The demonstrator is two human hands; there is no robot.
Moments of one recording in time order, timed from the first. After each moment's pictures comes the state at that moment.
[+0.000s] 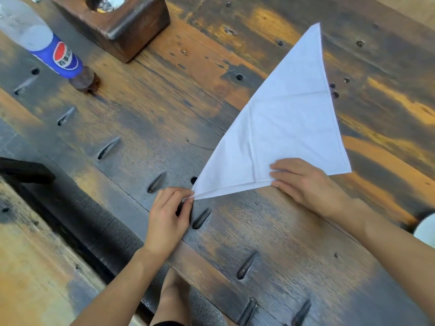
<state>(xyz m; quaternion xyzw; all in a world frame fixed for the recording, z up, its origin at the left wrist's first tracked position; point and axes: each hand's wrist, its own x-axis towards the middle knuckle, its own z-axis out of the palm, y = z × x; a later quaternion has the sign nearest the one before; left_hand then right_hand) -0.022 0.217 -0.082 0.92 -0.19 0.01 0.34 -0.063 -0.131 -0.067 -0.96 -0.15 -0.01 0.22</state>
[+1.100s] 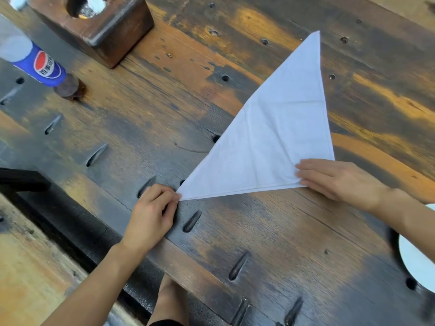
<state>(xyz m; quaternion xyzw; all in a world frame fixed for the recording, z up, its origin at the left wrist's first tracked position) 0.005 0.227 -0.071 0.91 -0.27 -0.05 0.29 -0.089 -0.211 -0.043 -0.97 -0.21 0.02 0.11</state>
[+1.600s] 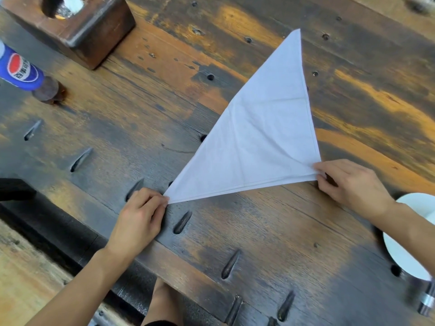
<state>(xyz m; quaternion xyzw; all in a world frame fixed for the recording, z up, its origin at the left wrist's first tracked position) 0.007 0.235 -0.077 0.91 -0.33 -0.03 0.25 -0.134 -0.232 -0.055 -0.99 -0.01 -0.03 0.11</state>
